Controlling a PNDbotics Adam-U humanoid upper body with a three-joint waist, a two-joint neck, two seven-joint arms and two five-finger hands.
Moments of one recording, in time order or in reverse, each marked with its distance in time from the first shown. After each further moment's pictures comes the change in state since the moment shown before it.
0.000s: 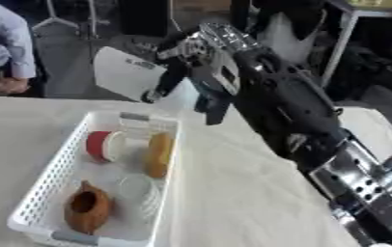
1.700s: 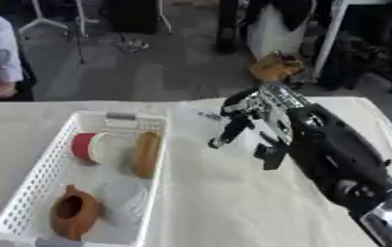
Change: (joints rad) left arm 0.003 -0.008 0.006 0.000 -0.002 0.001 0.009; right arm 0.229 -0.181 0.043 -0.026 0.003 0.010 -0.006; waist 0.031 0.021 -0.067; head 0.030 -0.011
